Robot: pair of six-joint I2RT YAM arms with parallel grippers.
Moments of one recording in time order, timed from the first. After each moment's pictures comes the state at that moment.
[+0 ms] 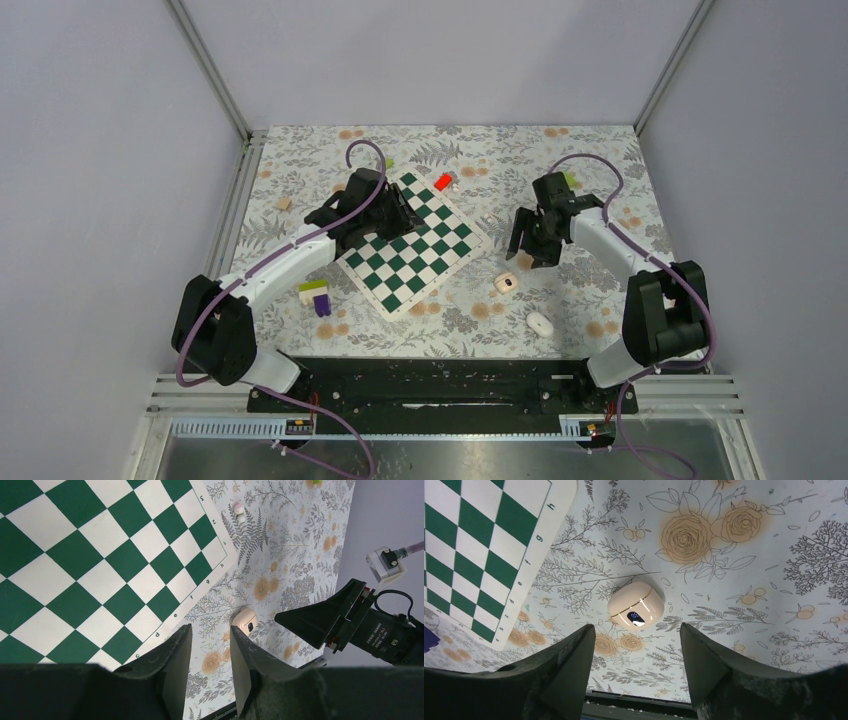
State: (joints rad) left arm -0.55 1.45 1.08 -0.30 0.10 -0.91; right arm 0.27 1.54 1.07 -0.75 -0.13 0.52
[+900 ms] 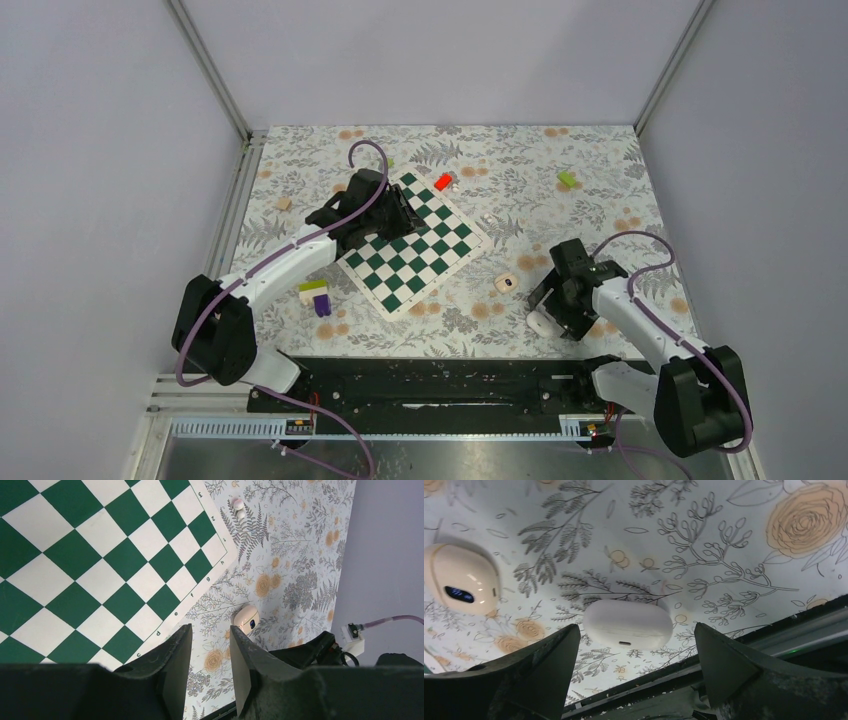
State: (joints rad) left arm -0.56 1.45 1.08 -0.30 0.11 -0.89; right arm 0.29 1.11 0.60 -0.86 0.09 1.01
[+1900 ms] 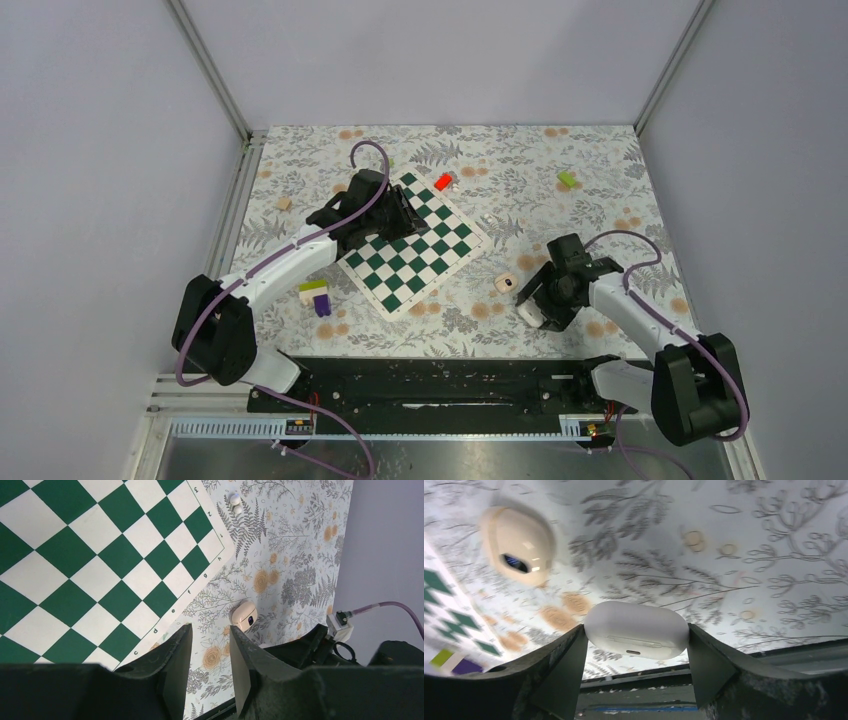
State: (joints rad) left arm -0.57 1.45 1.08 -0.30 0.12 -0.89; right arm 0.29 1.17 0.58 -0.75 -0.08 1.03
